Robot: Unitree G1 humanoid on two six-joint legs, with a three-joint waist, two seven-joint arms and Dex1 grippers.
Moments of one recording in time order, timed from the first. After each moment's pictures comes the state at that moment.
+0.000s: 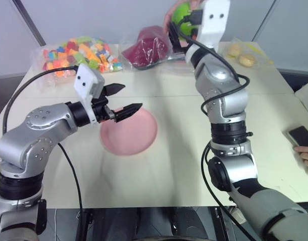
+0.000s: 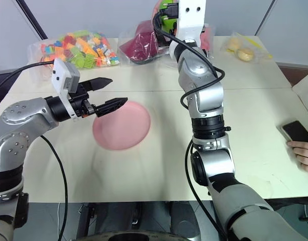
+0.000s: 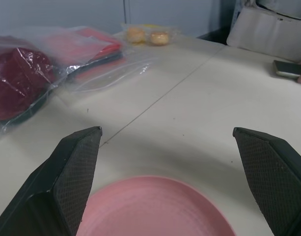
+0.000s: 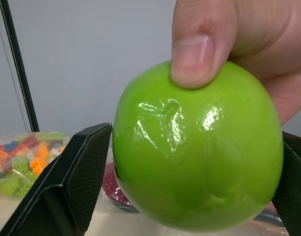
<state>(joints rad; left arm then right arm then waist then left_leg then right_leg) -0.50 0.71 0.14 -0.48 -0.77 0.85 -0.57 -1.04 -0.11 -0.06 0.11 0.16 0.51 -0.02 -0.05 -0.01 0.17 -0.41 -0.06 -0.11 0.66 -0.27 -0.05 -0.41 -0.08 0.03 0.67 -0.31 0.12</state>
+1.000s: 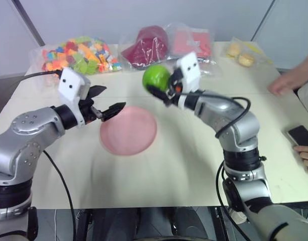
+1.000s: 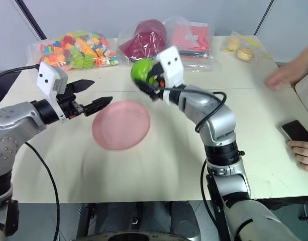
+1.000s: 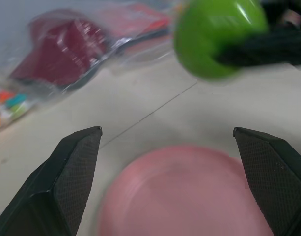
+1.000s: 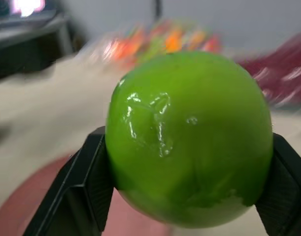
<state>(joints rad) -0.39 0.78 0.23 -0.49 -0.73 0.88 -0.49 -0.73 -0.27 0.13 -0.27 0.40 0.94 0.42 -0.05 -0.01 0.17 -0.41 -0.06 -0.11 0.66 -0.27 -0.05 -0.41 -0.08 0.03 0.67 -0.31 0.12</state>
